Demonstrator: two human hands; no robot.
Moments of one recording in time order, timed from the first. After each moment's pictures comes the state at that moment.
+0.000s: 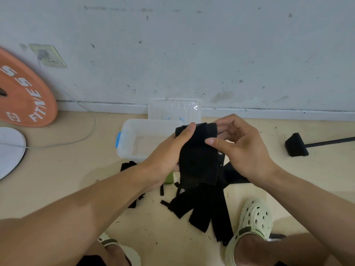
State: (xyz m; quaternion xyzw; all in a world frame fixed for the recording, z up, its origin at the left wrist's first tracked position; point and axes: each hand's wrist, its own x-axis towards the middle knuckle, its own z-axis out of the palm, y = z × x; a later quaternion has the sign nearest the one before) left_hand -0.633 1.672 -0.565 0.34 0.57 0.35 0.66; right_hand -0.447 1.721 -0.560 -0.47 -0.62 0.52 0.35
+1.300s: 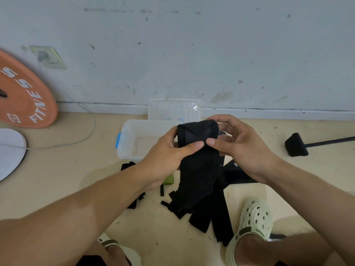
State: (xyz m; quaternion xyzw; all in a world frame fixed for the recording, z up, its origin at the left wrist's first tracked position) left_hand -0.635 1.674 -0.572 0.36 0.58 0.39 0.62; right_hand -0.440 1.729 -0.558 -0.45 -0.56 0.62 0.31
